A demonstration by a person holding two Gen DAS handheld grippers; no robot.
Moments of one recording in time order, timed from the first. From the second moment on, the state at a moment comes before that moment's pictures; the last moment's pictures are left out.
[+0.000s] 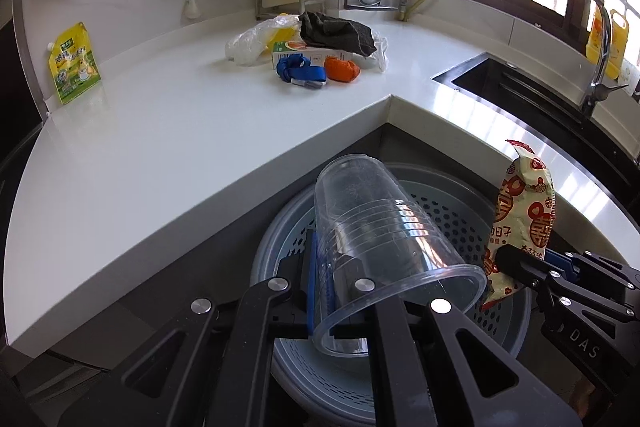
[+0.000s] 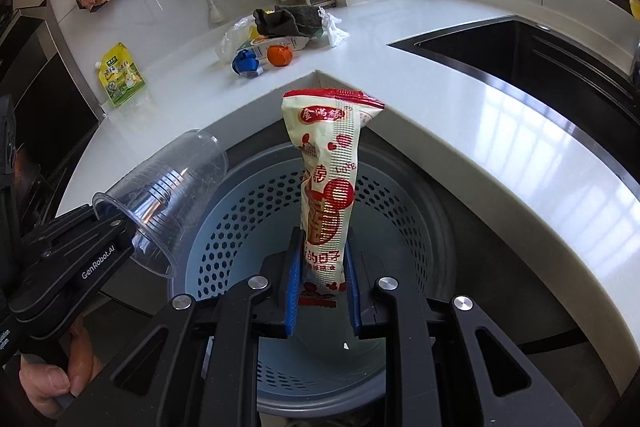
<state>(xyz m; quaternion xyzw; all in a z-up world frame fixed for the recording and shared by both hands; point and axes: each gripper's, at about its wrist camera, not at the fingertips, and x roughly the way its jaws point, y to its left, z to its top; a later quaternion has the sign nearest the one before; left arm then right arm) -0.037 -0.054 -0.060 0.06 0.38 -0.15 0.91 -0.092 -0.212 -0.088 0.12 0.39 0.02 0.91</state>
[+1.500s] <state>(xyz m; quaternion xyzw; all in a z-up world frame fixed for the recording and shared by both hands) -0.029 -0.052 -0.094 0.06 0.45 -0.14 0.88 -0.085 -0.230 -0.104 0.14 0.41 0.01 0.90</state>
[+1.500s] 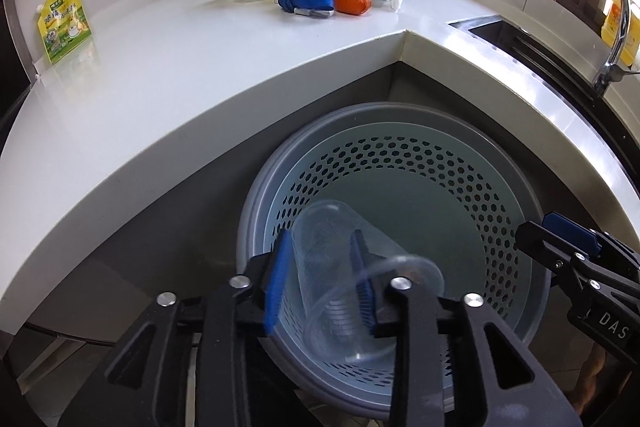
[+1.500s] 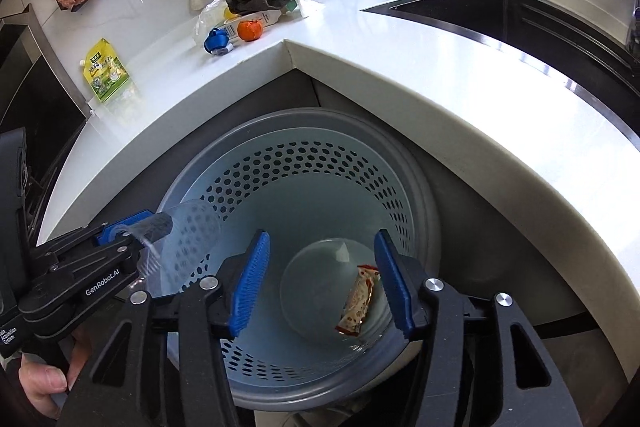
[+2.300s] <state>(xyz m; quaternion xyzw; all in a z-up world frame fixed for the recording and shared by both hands) -0.033 -0.045 -0.077 0.05 0.42 -0.13 0.90 -0.091 -0.234 -0.096 0.15 0.40 0.00 0.91</state>
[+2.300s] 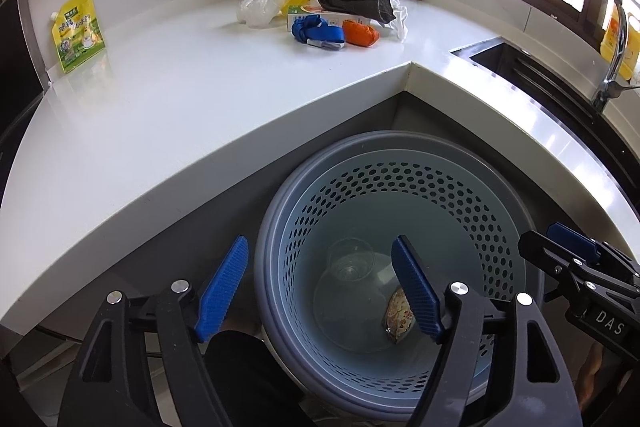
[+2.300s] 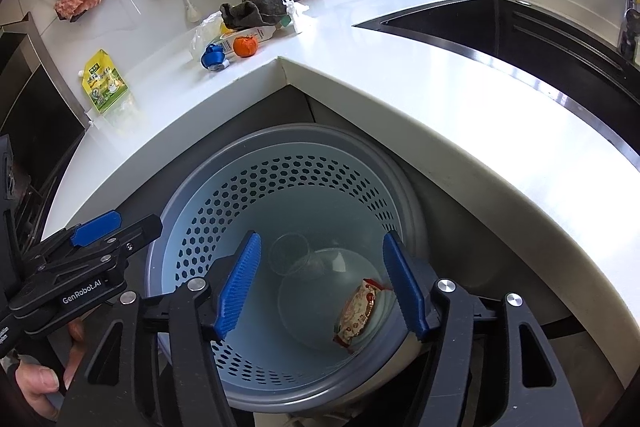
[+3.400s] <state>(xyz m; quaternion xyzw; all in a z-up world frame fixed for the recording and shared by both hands) -0.015 -0.006 -0.020 0.03 0.33 -0.08 0.94 -0.064 -0.232 -0.053 0.13 0.34 0.00 0.93</state>
